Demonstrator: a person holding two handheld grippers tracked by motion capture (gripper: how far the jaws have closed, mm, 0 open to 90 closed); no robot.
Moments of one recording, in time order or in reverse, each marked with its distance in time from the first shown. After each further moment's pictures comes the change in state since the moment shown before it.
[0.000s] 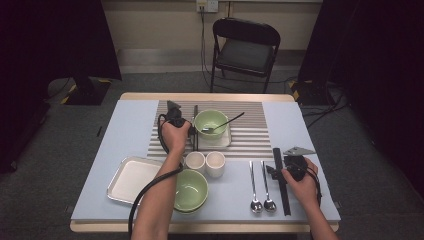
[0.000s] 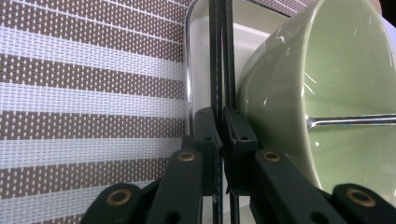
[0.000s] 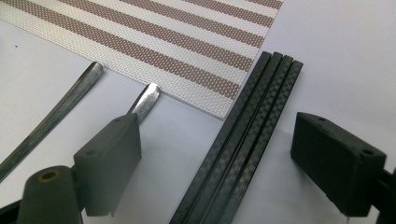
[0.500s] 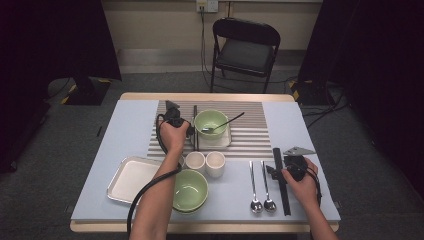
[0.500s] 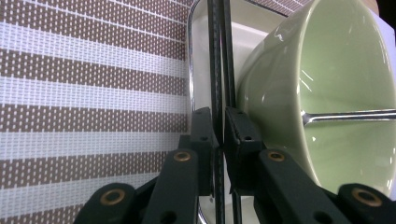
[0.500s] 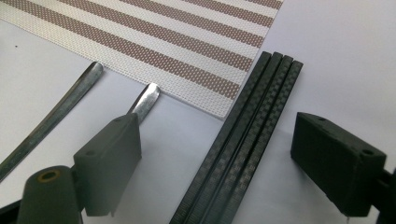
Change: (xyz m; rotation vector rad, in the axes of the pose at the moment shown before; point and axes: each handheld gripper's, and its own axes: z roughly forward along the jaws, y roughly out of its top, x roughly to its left) left arm 0.002 -0.001 -0.007 0.004 -0.012 -0.006; right arm 0.000 0.000 0.000 0.000 0.000 0.000
